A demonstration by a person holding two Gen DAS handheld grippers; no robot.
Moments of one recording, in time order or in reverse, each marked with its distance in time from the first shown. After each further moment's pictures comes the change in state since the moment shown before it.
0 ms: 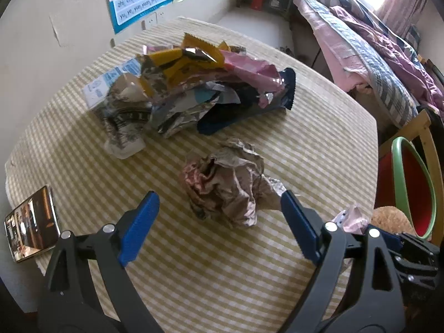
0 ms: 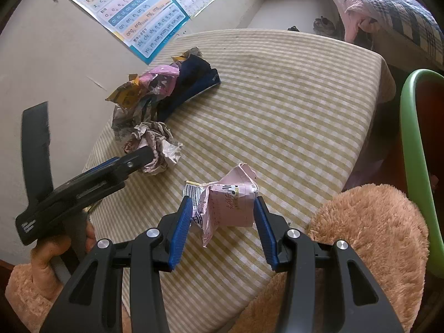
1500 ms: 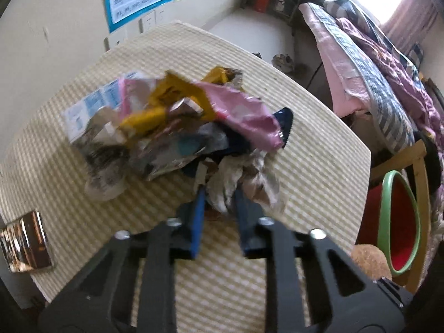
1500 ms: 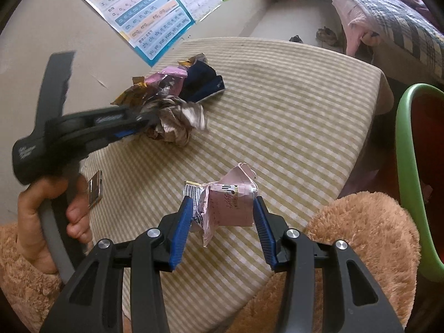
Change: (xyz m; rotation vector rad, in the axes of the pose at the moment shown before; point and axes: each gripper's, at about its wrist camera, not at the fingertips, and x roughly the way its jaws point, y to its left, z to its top) left arm 0.003 0.006 0.045 -0.087 0.011 -0.061; right arm -0.006 0.007 0.000 -0.040 -0.031 -0.017
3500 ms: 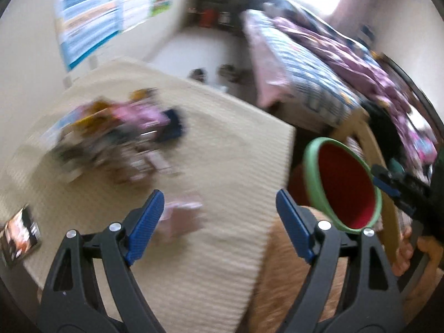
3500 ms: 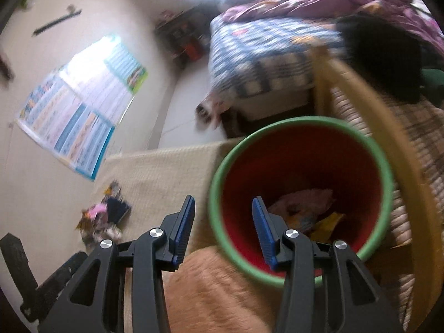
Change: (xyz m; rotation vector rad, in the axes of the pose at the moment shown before) left arm -0.078 -0.077 -0.051 0.158 -0.099 -0.137; right arm -0.149 -0.132 -0.001 0.382 -0.346 -0.202
